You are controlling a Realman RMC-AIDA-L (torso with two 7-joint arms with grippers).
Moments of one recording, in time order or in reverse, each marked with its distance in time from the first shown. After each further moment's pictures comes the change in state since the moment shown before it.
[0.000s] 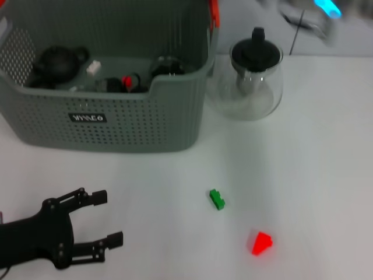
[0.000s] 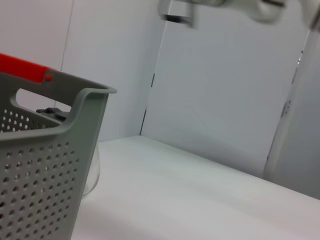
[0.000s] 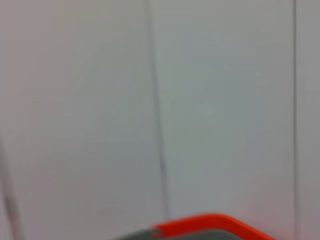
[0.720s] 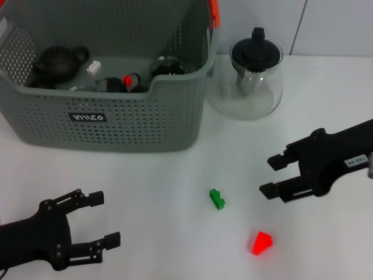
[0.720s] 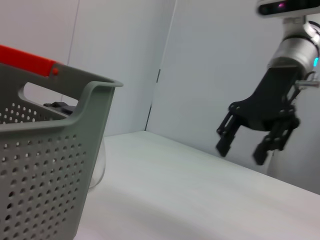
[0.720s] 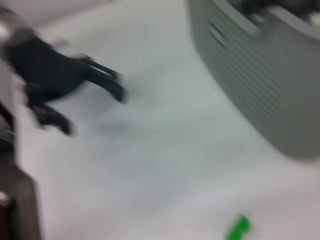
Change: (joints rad) left arm 0.009 0.002 -0.003 0.002 0.002 -0.009 -0.002; right arm -0.234 -0.005 0.019 -0.444 -0.632 -0.710 0.404
